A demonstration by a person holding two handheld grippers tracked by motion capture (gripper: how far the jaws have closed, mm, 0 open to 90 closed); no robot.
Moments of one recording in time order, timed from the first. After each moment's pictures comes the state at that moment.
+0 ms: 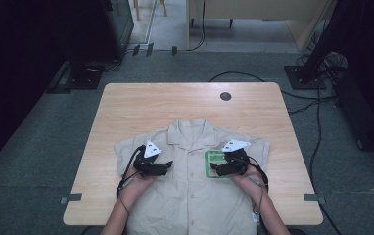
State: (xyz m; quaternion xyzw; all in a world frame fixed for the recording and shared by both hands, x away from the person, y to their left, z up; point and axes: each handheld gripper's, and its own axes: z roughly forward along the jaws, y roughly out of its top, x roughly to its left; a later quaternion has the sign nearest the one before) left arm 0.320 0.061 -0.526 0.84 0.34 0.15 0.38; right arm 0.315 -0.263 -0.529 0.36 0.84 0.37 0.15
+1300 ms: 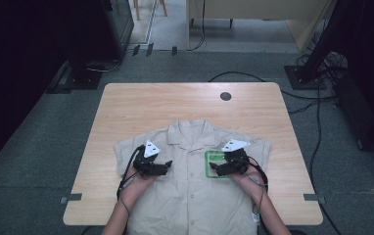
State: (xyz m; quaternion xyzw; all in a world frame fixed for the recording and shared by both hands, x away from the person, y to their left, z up) left arm 0.321 0.062 -0.526 0.84 0.36 0.16 0.38; right arm 0.315 -0.263 -0.529 0.36 0.84 0.37 0.15
